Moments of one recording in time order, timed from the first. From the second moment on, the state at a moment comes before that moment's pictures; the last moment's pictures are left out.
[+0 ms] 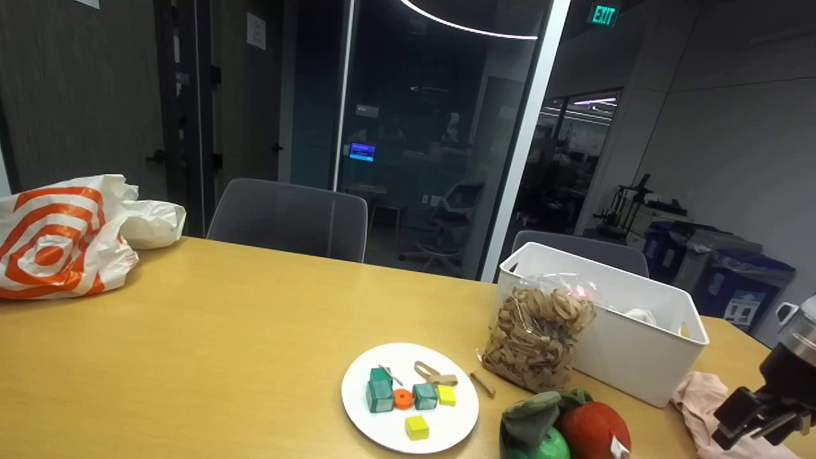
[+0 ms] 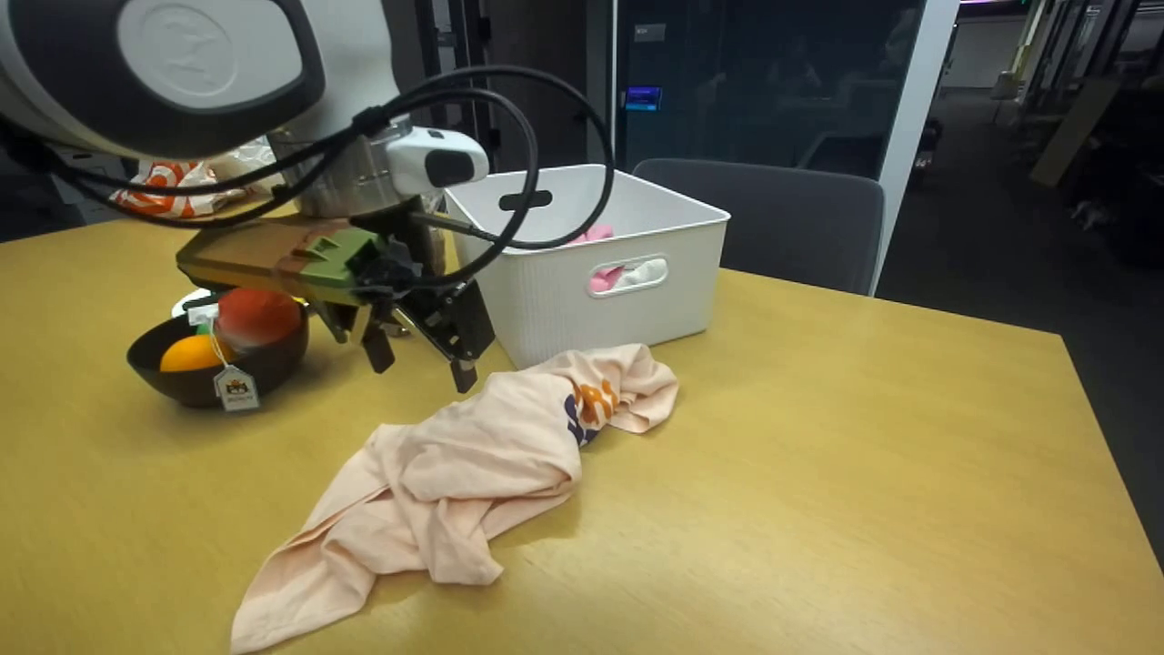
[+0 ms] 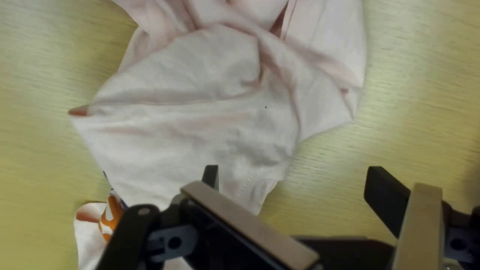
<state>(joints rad) -0.07 -0.31 -0.07 -2.76 -0.10 2.59 -0.17</state>
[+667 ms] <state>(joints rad) -0.28 -0.21 0.20 -2.76 -0.82 2.62 0.52</state>
